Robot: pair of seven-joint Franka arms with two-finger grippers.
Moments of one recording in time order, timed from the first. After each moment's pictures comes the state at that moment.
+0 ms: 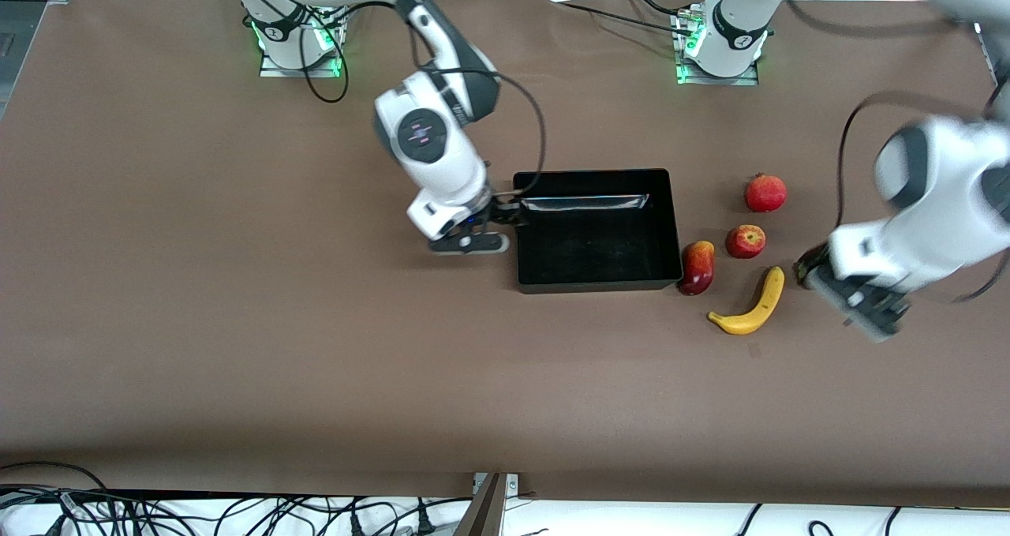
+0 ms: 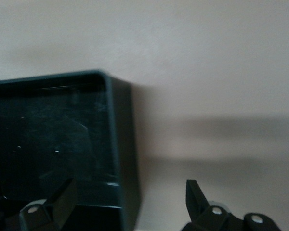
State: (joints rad) left arm 0.13 0.25 -0.15 -1.70 0.08 2.03 0.71; right arm 0.81 0.63 -0.08 -1.53 0.28 2.29 0.63
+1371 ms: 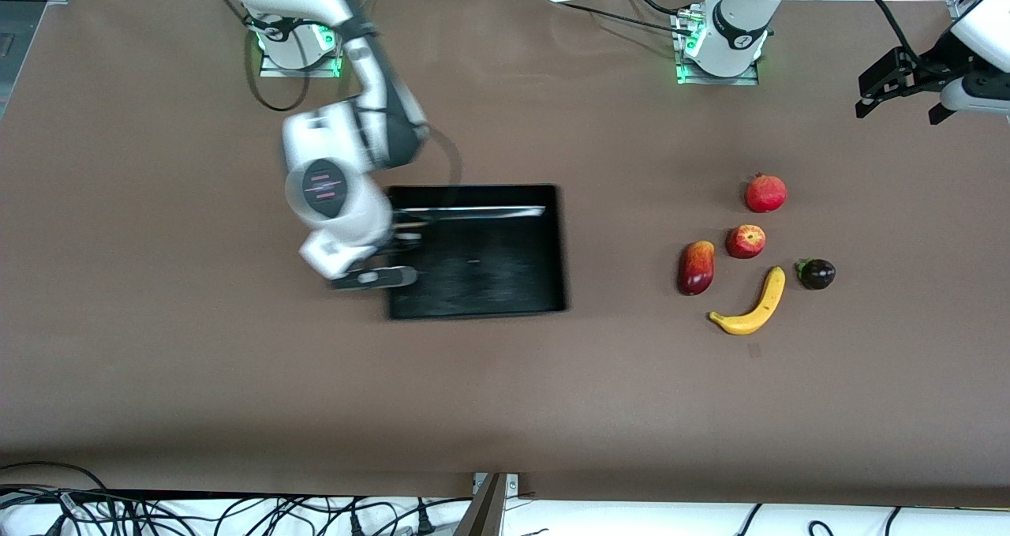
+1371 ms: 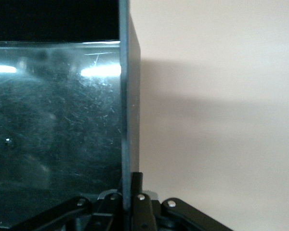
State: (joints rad) left arm 0.13 -0.19 -0.14 -1.73 -0.02 1.55 0.09; right arm 0.84 0.54 -0.53 -1.62 0.28 1.96 0.11
